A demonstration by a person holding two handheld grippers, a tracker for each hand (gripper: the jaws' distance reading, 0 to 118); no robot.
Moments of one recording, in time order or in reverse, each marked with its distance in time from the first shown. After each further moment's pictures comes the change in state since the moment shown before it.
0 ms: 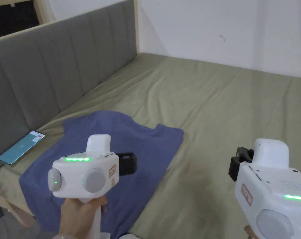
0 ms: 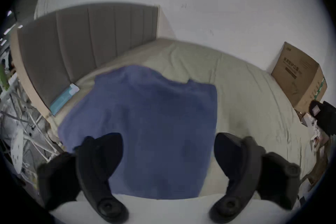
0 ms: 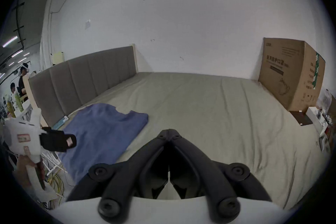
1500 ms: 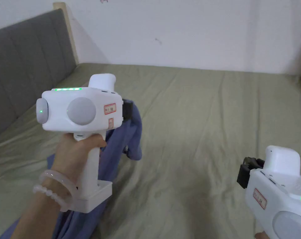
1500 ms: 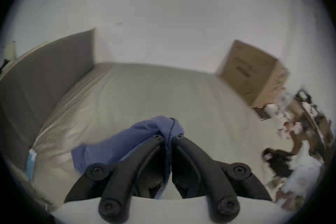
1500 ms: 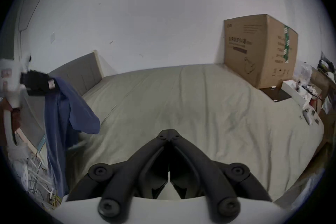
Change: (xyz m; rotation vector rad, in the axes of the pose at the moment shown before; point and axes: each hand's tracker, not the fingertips) left arm 0.191 0.150 0.045 0.121 -0.456 -0.233; right arm 0.127 -0.001 0.045 -0.028 -0.241 -0.185
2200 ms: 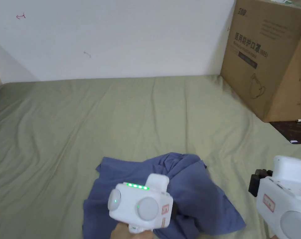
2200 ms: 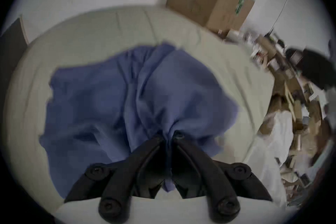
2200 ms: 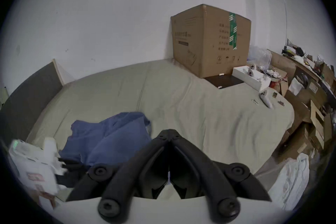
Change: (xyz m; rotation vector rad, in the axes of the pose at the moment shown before) left arm 0.176 -0.224 -0.120 -0.545 -0.244 -0.209; right arm 0.141 -0.031 0.046 -0.044 -0.299 -0.095
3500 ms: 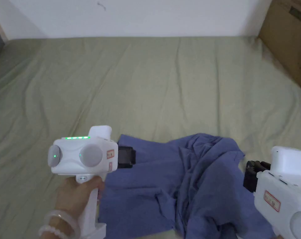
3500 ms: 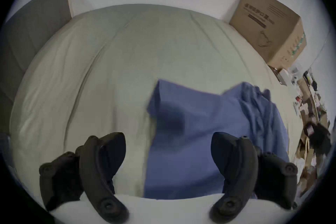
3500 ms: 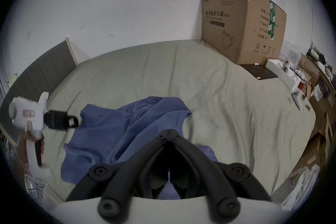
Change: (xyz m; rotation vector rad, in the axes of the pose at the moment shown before) left arm -0.209 0.080 0.010 0.096 0.248 0.288; right arm -0.081 0.003 -0.083 -0.155 0.149 0.077
